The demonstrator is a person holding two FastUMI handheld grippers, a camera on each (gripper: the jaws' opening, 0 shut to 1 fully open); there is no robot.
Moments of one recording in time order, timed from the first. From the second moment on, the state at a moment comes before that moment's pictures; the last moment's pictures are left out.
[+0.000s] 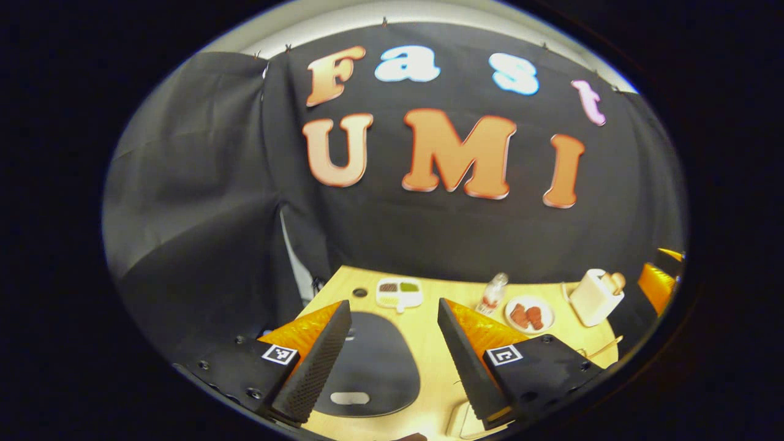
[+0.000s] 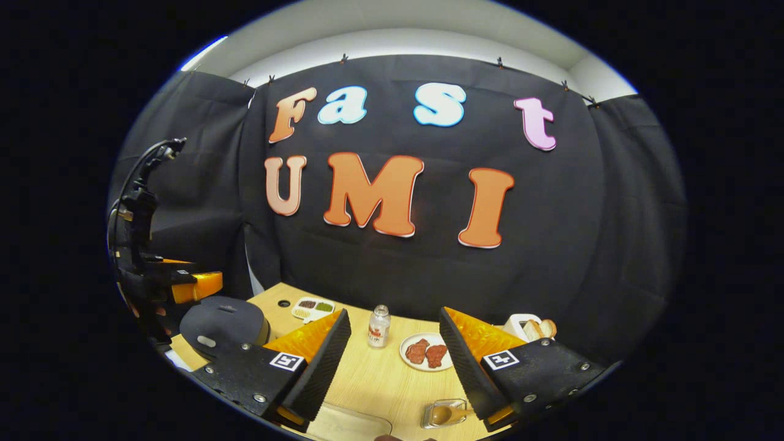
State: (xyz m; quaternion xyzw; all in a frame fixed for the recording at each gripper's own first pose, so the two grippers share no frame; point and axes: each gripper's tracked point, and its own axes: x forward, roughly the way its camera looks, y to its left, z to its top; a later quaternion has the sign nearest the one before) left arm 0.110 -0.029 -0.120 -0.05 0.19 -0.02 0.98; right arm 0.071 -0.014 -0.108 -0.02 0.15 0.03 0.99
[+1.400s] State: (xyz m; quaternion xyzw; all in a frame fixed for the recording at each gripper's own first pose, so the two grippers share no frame) left arm 0.072 -0.061 -0.022 -0.03 -0.02 -0.09 1.00; right arm 0.062 -0.036 -0.053 0.00 0.05 0.00 1.00
